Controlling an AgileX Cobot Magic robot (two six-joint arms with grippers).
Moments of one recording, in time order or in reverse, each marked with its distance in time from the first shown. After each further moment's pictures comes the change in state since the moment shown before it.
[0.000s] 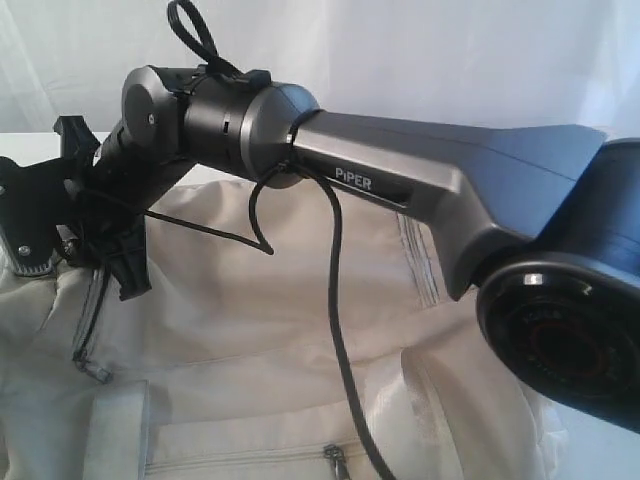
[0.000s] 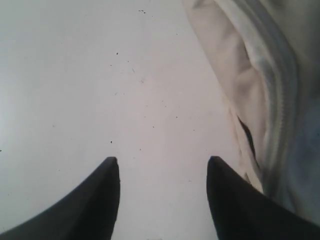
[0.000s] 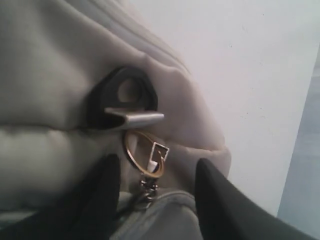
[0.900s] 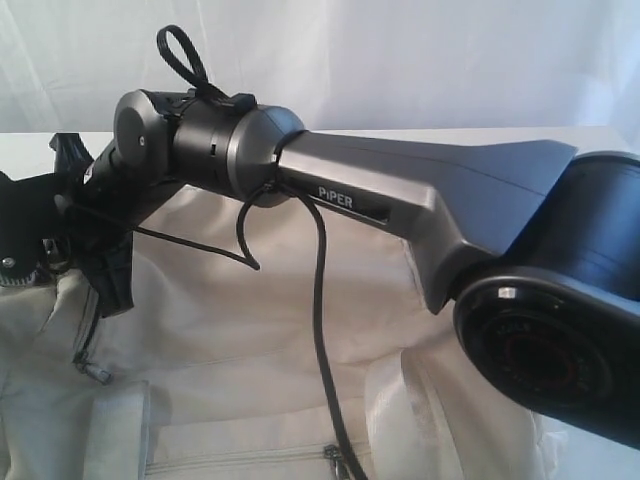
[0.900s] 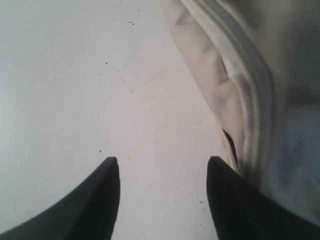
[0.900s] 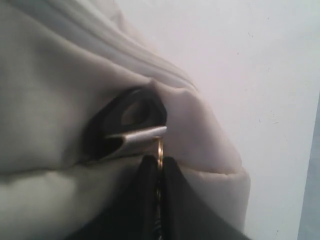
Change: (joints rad) left arm 0.000 0.000 0.000 -0.026 -0.034 0.000; right arm 0.017 0.031 0.000 0.045 -0.041 0.055
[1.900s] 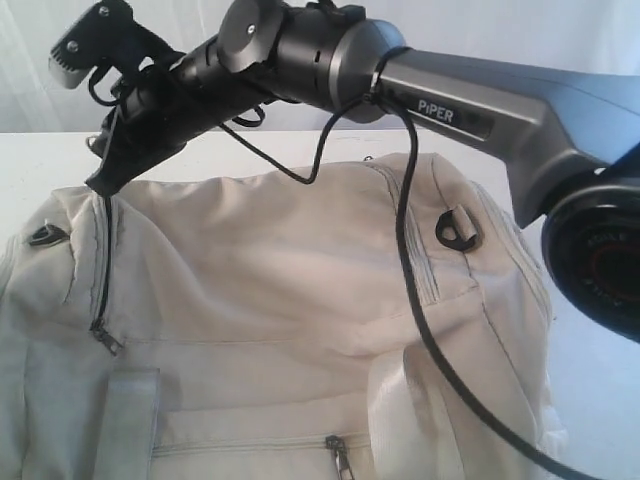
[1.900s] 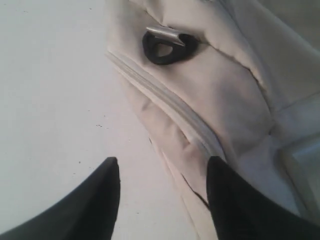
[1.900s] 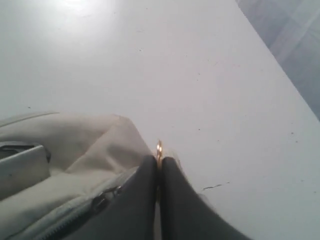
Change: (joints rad) left arm 0.001 -0.113 0.000 -0.102 -0.245 0.174; right arm -0.187 -0.080 0.000 0.323 0.011 0.459
